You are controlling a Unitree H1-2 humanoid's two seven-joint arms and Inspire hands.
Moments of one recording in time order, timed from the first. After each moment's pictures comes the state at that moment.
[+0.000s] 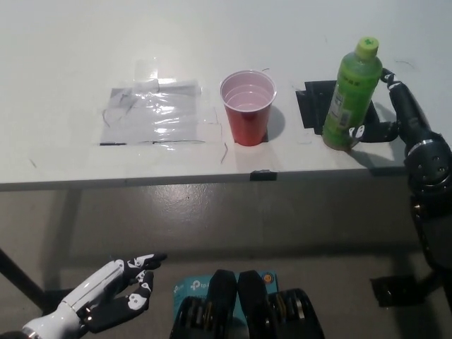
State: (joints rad) left_arm -0.02 0.48 -0.14 -0.38 -0.11 0.41 -0.39; right_arm -0.70 -0.24 0.07 0.32 -0.40 0.46 0.09
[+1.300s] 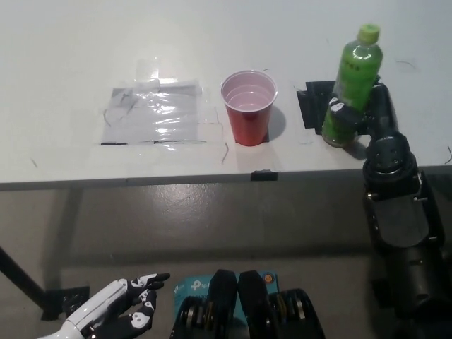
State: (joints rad) left_arm 0.04 0.47 -0.15 -0.38 -0.11 0.41 -0.39; right_arm -0.81 -0.03 -0.16 0.60 -0.46 0.36 -0.15
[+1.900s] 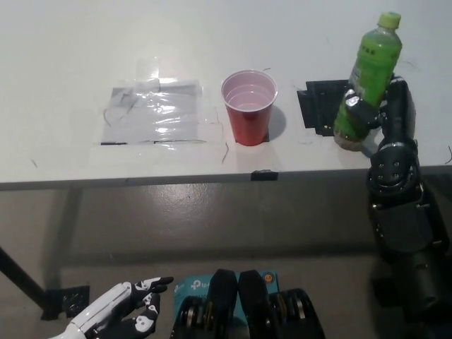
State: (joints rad) left_arm 0.04 0.47 -0.17 -0.38 -0.10 0.41 -0.39; right_arm -0.79 -0.08 -0.08 0.64 -0.45 0.16 -0.31
